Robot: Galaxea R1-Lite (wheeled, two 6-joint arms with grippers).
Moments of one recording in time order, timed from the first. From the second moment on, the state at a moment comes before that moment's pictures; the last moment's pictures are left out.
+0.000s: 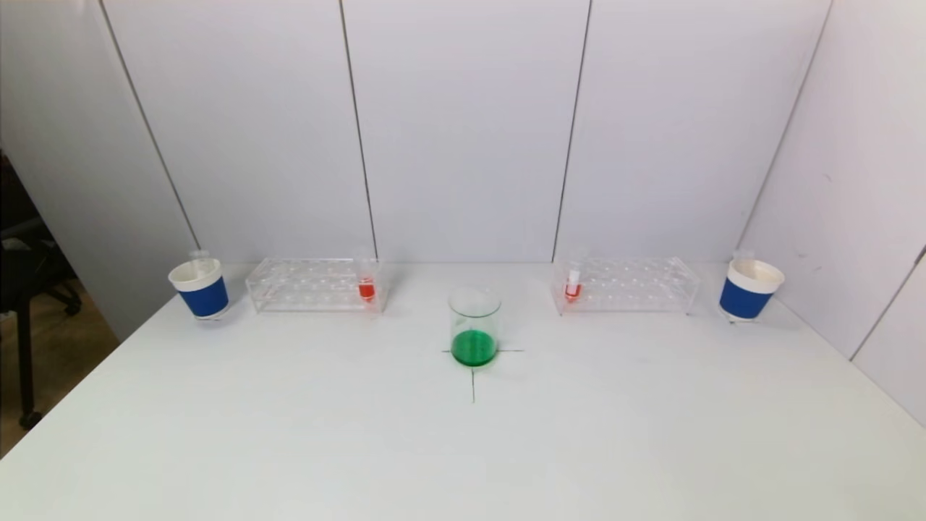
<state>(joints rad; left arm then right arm) -0.01 0.00 0.00 0.01 -0.02 0.04 0.02 0.20 -0.19 0.11 -0.06 -0.01</state>
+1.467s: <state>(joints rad) -0.01 0.00 0.00 0.01 -0.02 0.04 0.01 0.00 0.00 0.00 0.00 -0.05</state>
